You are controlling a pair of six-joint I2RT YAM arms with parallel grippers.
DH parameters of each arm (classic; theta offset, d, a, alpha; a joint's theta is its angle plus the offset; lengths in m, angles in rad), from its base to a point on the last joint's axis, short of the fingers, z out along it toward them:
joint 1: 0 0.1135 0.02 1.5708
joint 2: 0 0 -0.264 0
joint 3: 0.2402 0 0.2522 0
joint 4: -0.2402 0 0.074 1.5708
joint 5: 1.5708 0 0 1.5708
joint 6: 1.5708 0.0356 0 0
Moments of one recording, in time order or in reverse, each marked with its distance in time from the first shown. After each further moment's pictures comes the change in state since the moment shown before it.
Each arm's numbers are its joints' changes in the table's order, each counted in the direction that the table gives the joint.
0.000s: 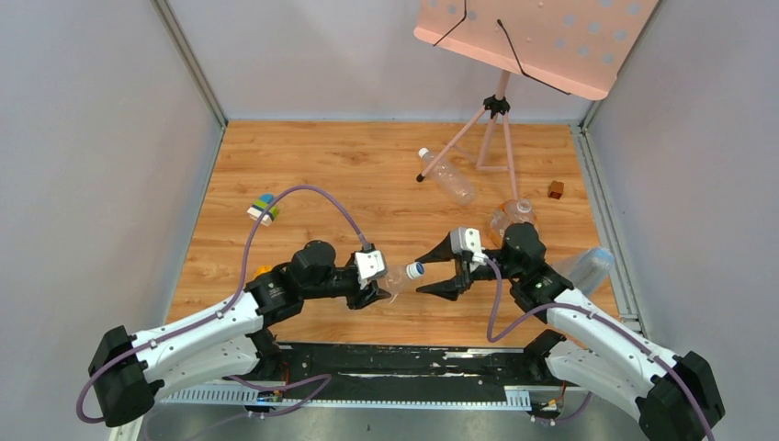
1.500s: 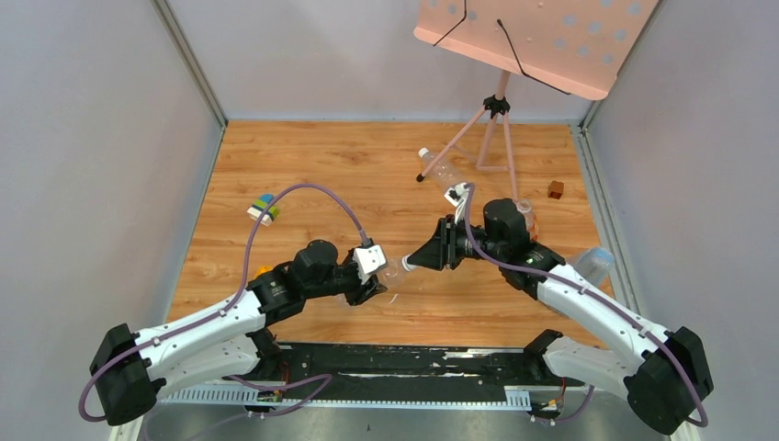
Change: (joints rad) left arm 0.011 -0.014 0.000 -0.014 -0.114 -0.024; right arm 0.000 -0.170 0.227 -0.342 0.340 0.785
